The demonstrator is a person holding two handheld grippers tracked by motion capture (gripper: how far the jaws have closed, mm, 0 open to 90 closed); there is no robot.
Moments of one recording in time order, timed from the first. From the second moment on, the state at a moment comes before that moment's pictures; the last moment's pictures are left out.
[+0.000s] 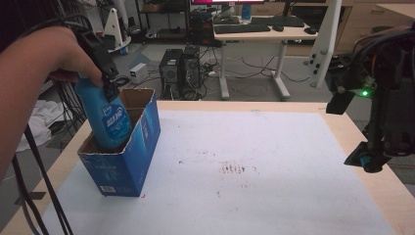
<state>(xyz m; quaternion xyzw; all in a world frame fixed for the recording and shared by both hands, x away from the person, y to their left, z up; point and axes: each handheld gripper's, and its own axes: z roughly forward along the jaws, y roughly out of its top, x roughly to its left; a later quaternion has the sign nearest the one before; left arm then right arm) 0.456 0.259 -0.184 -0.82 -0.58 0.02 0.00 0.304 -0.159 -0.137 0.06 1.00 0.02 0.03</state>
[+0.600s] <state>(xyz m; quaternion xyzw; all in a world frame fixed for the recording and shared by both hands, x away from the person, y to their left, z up) 0.459 0.253 -0.255 -0.90 -0.43 0.01 0.02 0.308 -0.152 -0.142 0.06 1.00 0.01 0.03</state>
